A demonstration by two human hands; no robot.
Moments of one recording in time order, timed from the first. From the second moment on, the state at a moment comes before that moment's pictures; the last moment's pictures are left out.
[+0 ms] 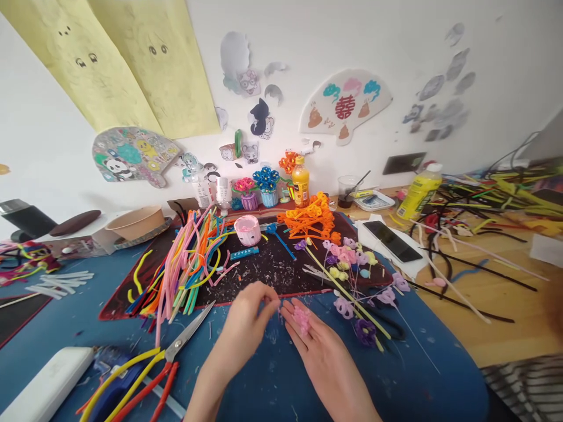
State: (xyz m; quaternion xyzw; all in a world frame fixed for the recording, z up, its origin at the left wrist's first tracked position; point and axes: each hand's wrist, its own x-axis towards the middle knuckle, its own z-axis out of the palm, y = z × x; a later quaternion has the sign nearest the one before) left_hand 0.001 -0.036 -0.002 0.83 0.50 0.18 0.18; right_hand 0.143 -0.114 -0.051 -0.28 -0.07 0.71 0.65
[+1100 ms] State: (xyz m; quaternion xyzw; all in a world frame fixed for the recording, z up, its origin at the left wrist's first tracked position) left_hand 0.016 -0.001 -0.025 0.83 0.54 0.13 0.02; right_hand 0.151 -0.118 -0.055 -0.27 -0.18 0.68 0.66
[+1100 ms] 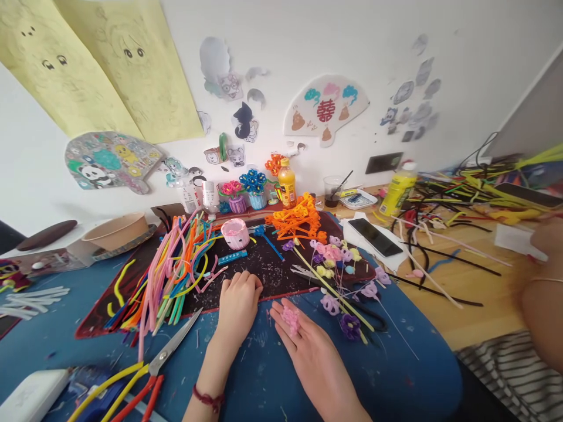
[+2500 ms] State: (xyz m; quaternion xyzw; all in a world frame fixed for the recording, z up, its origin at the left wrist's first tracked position) left_hand 0.031 -0.079 -0.030 0.79 0.50 0.34 0.09; right_hand 0.150 -0.111 -0.052 -0.16 -0.02 0.75 0.64
